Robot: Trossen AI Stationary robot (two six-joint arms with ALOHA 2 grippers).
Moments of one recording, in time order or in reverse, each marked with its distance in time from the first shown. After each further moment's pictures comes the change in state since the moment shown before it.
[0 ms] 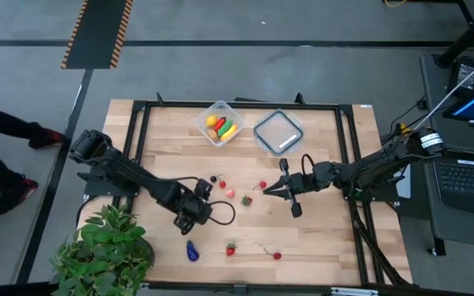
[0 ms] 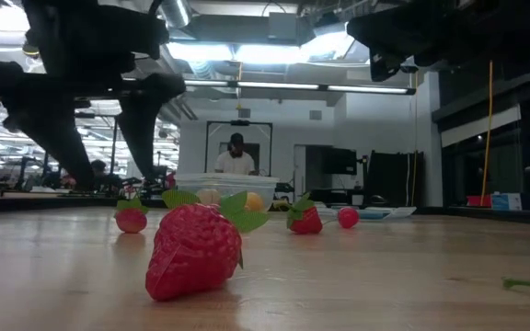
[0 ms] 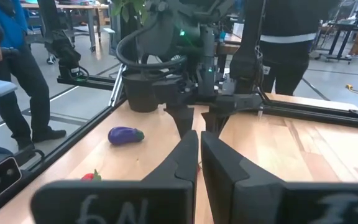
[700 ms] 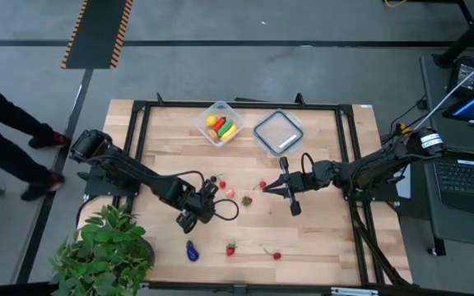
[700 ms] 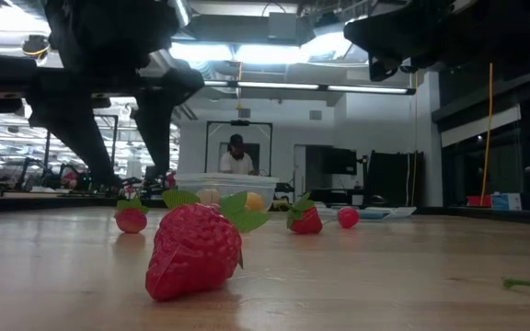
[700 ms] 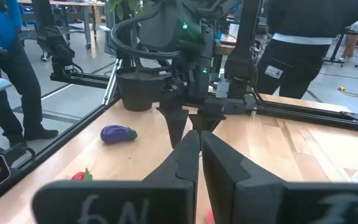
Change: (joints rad) left arm 0.040 0.000 0.001 0.085 0.073 0.153; right arm -0.017 0.000 0.000 -0.001 0.001 -0.025
